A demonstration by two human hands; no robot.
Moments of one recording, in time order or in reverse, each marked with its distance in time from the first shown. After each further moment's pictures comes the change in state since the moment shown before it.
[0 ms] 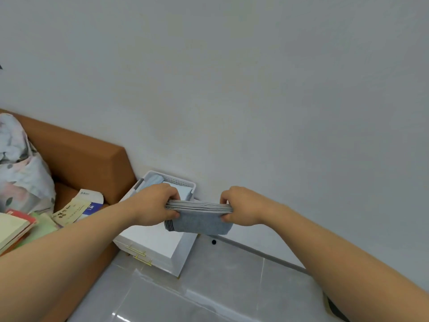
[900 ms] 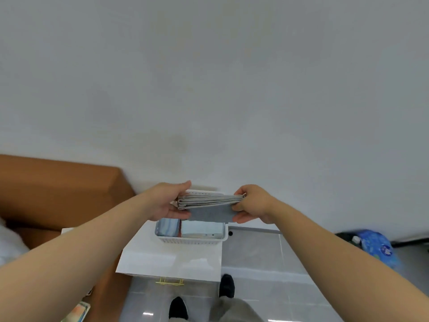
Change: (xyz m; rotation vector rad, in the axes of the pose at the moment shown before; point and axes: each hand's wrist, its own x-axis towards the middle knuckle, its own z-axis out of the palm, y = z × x) left_hand 0.220 -0.286 -0.064 -1.240 -0.468 -0.506; right_hand 0.293 -0.093 0.009 1.151 0.098 0.768
